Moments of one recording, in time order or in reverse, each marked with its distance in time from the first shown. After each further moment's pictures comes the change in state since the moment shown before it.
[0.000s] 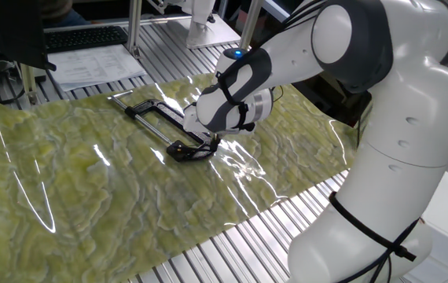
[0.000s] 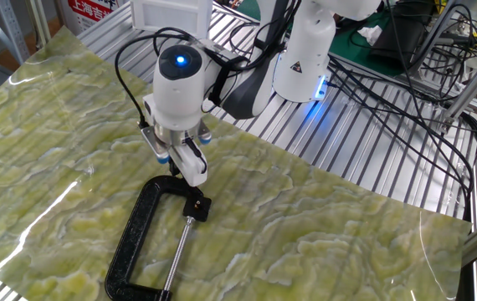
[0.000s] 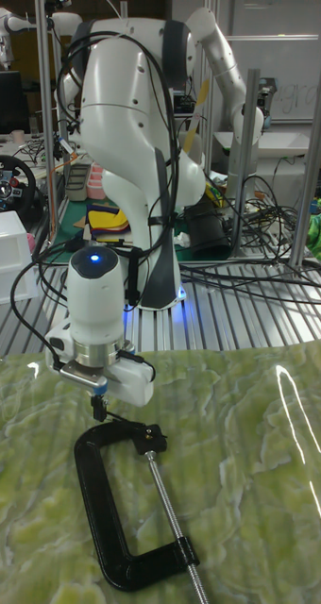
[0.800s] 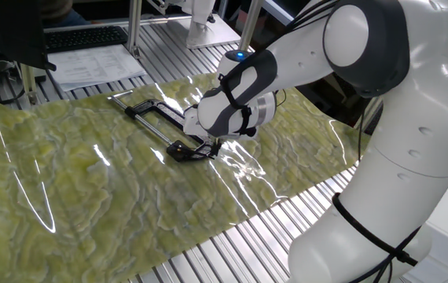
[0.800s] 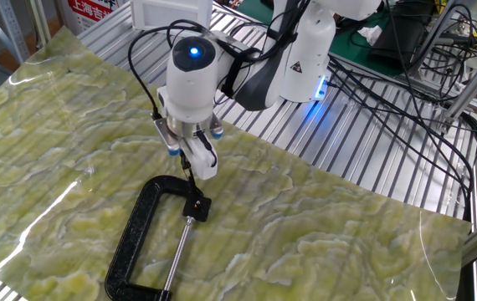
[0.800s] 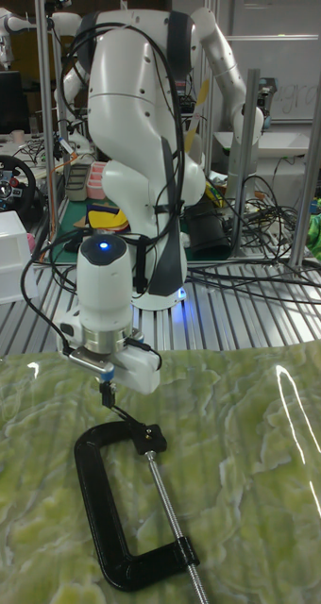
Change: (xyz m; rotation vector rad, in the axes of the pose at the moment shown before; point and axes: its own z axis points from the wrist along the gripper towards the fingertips) arm 0.028 0.003 -0.010 -0.004 0.011 0.065
